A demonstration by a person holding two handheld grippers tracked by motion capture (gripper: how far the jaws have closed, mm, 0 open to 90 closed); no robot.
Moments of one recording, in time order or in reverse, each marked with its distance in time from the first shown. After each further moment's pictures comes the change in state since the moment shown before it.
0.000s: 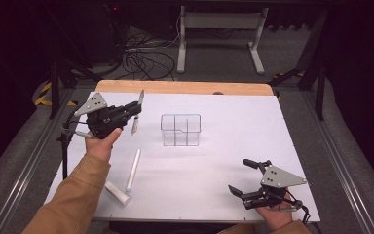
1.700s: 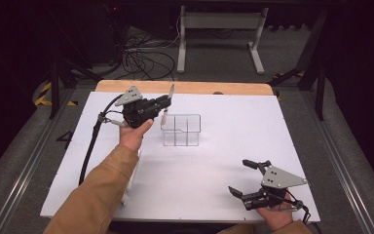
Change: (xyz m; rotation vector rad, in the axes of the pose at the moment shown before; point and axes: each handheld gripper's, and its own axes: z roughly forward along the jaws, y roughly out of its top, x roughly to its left) left arm -0.006 -0.004 0.090 -0.013 -0.065 0.004; right arm 0.000 -0.001 -0.001 -0.007 0.021 -0.009
